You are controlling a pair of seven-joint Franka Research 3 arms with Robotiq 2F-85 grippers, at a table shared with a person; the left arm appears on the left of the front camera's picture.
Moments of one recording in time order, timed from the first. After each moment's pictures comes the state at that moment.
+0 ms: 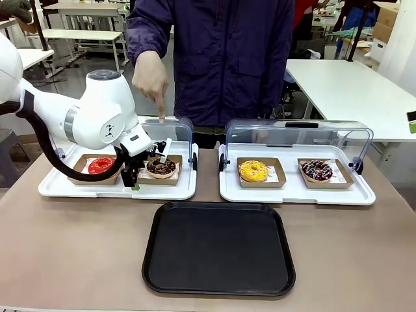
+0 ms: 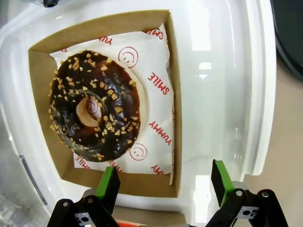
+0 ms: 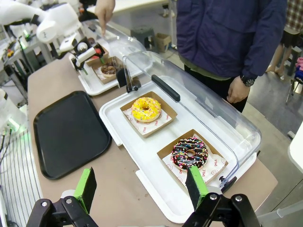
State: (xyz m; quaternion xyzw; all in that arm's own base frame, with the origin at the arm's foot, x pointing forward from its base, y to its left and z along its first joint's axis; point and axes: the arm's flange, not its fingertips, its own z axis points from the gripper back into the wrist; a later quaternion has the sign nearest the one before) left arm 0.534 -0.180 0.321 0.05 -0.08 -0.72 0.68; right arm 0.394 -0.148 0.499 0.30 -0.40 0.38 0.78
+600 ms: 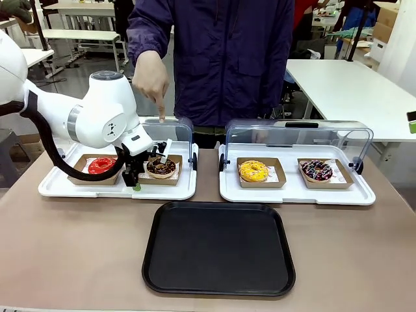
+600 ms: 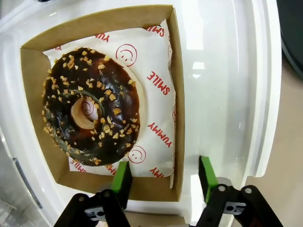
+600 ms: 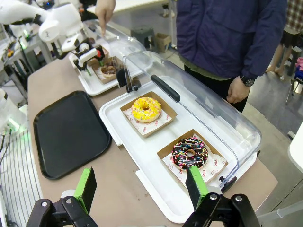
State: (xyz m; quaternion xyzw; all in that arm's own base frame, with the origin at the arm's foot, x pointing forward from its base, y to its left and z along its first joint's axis) left arm 0.540 -0.179 0.316 0.04 -0.06 -0.72 0.69; right arm 0.394 -0.148 0.499 0.30 -0.40 0.38 0.78
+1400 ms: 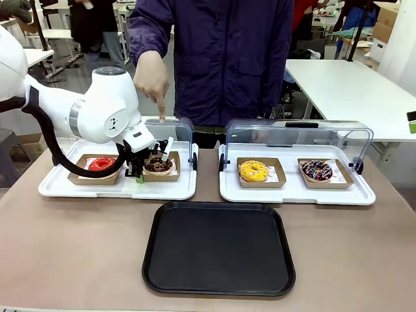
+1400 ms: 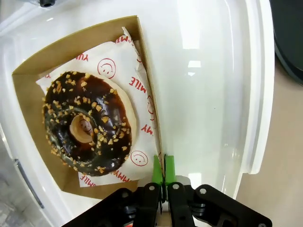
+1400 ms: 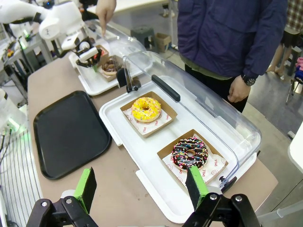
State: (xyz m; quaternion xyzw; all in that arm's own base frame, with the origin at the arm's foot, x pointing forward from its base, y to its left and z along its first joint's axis) left arm 0.542 -0.184 0.324 0.04 -0.05 -0.72 0.69; right arm 0.394 -0.148 0.499 0.30 -0.40 0.38 0.78
